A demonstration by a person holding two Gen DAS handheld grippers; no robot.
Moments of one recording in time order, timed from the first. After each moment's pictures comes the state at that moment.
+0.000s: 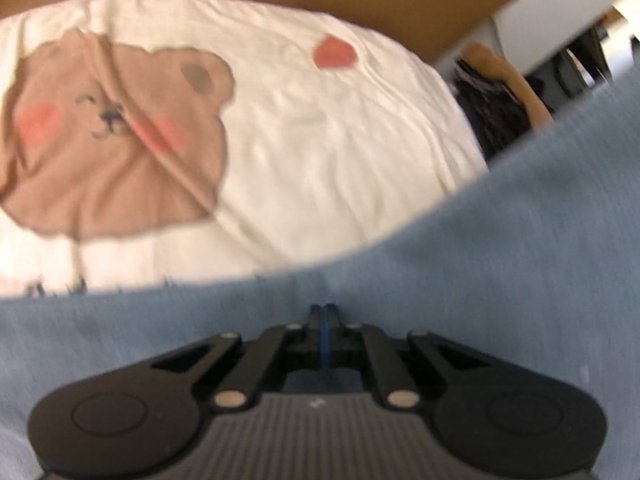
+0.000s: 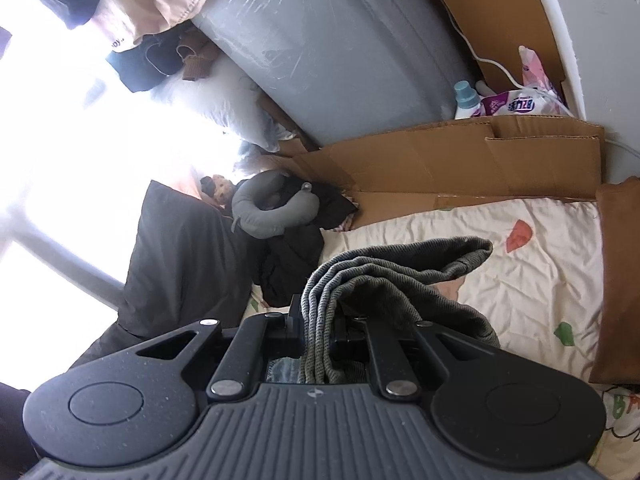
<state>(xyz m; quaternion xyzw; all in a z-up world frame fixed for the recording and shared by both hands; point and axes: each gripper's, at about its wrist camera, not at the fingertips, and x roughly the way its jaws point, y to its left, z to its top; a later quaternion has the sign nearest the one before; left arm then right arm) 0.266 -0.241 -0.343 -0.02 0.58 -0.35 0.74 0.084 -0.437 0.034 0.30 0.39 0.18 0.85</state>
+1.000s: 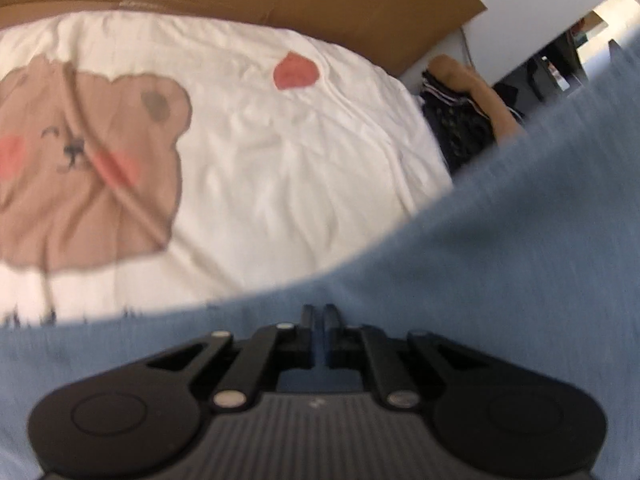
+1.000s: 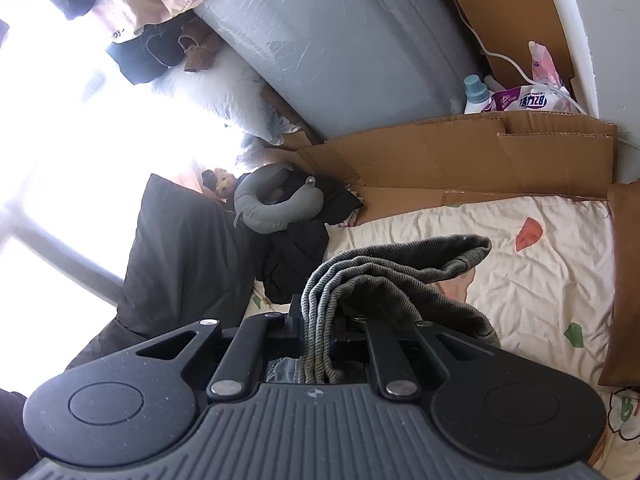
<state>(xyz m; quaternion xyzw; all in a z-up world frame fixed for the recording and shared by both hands) 0.254 -0.256 -0.338 -0.03 0.57 -0.39 0.72 0.098 -0.419 0.031 0.29 0.39 0.17 0.85</state>
